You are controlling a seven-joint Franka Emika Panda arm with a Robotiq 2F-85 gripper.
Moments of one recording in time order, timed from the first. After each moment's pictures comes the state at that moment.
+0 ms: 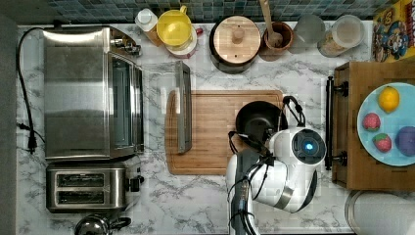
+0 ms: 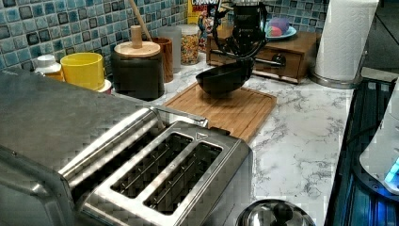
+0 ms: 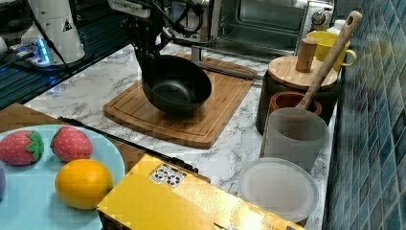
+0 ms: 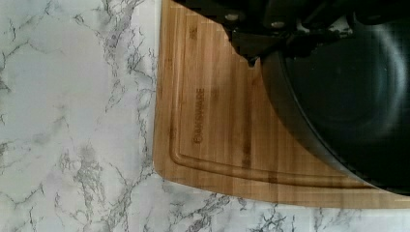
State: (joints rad) arm -0.09 -0.01 -0.23 -2.45 0.04 0.75 0.43
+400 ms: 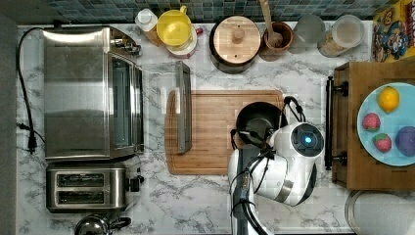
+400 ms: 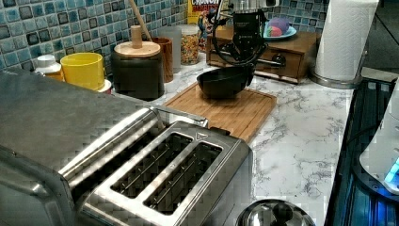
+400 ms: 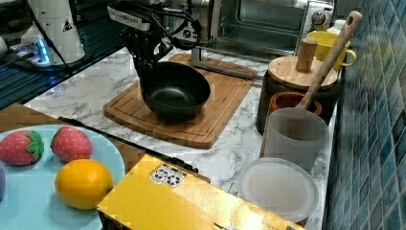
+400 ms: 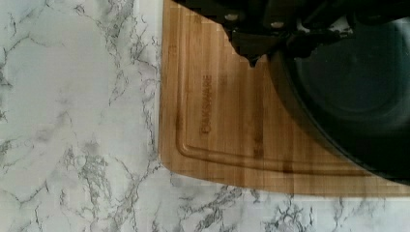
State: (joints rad) arm -0.09 0.04 -0.24 -2.43 0.04 0.75 0.46
